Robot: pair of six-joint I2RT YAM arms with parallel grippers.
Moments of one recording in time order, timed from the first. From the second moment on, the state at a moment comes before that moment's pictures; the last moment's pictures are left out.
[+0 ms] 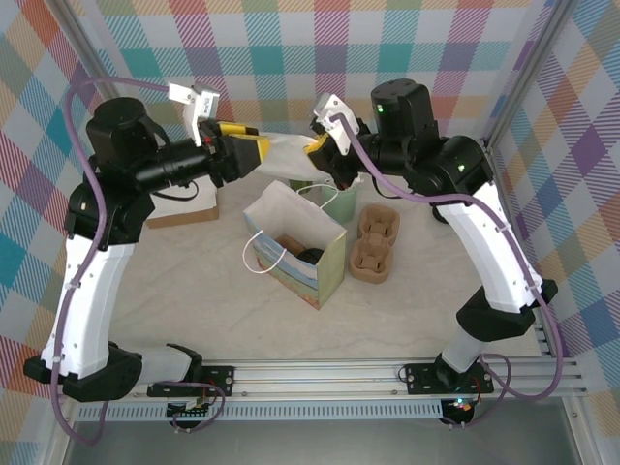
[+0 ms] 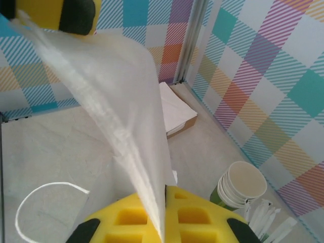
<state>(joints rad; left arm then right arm) -0.37 1.28 1.94 -0.77 0.66 -0.26 0.77 1.67 2.38 -1.12 -0.25 -0.30</state>
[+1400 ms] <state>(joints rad) -0.38 0.74 1.30 -0.89 -0.07 -0.35 0.78 1.69 2.23 -1.34 -0.32 -0.02</state>
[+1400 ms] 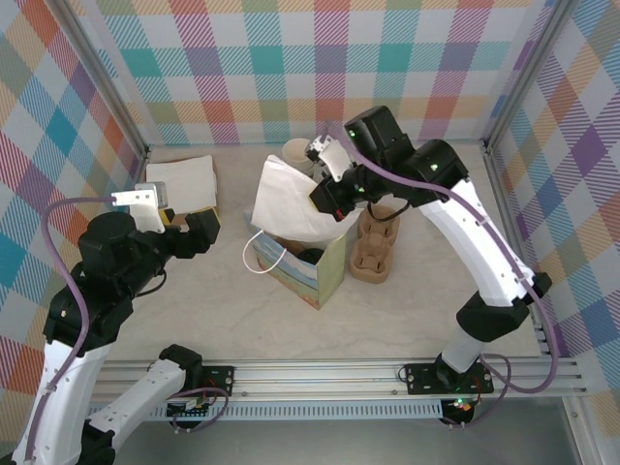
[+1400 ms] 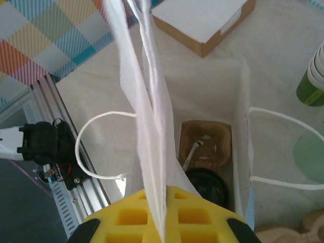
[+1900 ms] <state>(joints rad) -0.38 0.75 1.30 -0.89 -0.07 -0.36 0.81 1.85 2.27 -1.36 -0.29 -0.02</state>
